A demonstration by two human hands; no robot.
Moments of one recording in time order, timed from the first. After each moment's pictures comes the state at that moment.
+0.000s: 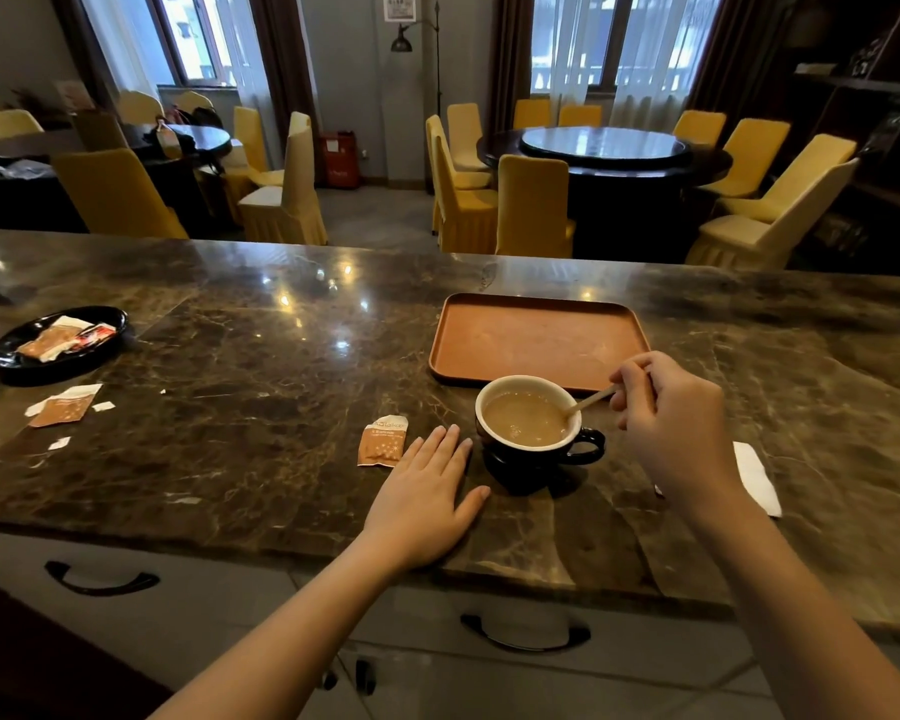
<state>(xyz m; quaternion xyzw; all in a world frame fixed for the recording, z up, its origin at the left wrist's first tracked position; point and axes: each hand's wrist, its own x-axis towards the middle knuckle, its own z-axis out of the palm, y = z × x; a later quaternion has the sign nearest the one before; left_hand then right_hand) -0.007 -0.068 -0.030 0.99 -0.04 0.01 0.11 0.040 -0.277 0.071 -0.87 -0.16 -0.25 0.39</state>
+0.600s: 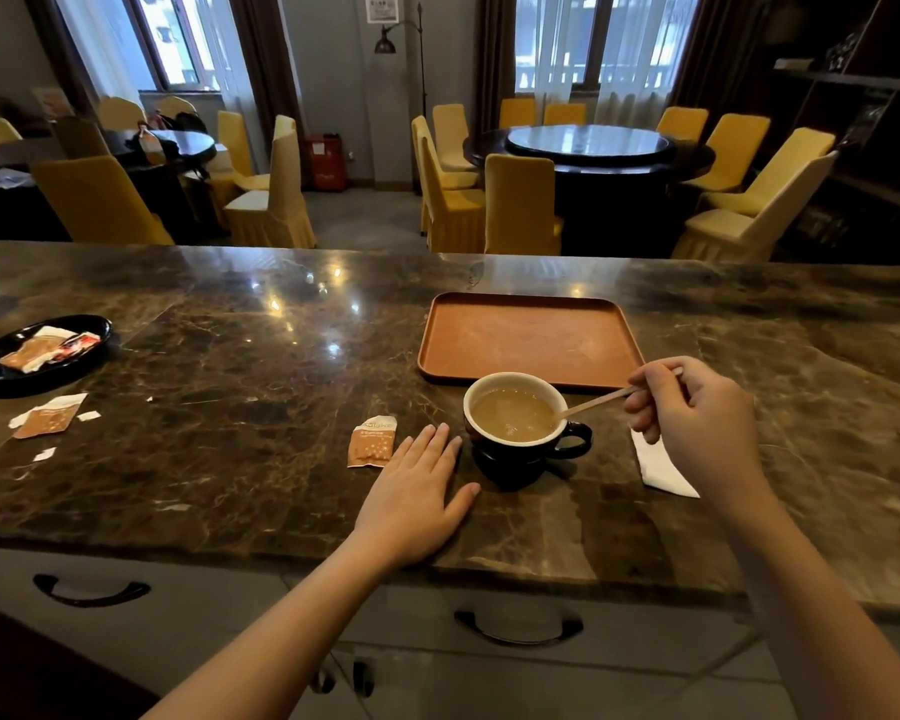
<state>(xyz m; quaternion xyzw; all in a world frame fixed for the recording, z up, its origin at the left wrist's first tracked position) -0.007 -0.068 -0.027 0.99 -0.04 0.01 0.11 0.040 -0.304 0.068 -0.82 -0.10 -0.17 0.54</state>
